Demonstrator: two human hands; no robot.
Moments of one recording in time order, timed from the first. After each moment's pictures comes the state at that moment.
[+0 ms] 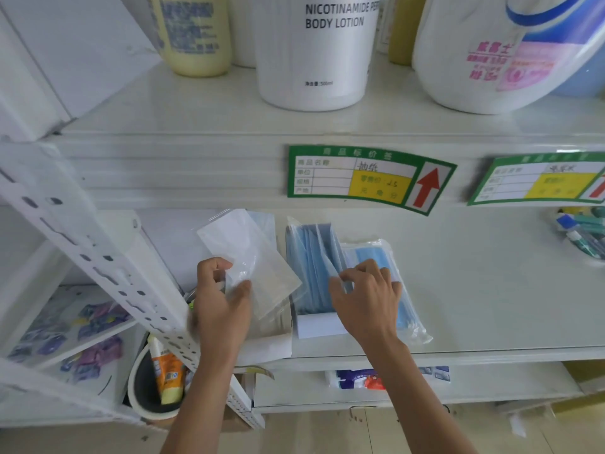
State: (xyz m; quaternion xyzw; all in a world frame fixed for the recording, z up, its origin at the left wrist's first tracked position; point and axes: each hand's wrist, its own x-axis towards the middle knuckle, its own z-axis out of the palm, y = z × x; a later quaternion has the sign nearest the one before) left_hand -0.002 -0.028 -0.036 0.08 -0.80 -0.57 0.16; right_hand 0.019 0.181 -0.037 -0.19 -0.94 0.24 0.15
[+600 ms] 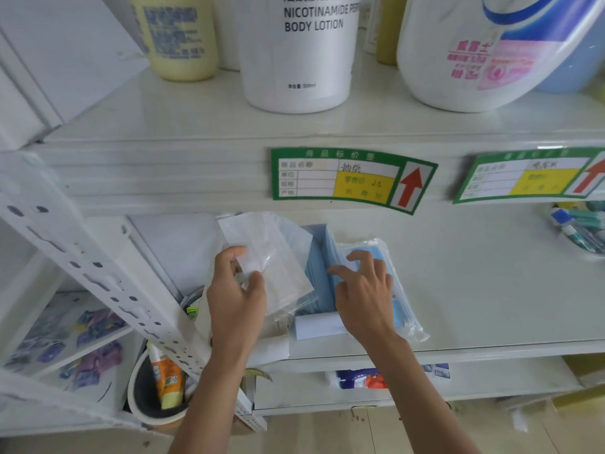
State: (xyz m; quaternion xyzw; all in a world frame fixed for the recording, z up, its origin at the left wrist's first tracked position) left_hand -0.001 -0.004 -0.015 0.02 -0.80 -0.58 0.15; right_hand 0.014 0.194 -0.050 -0.11 -0.97 0.17 0.14
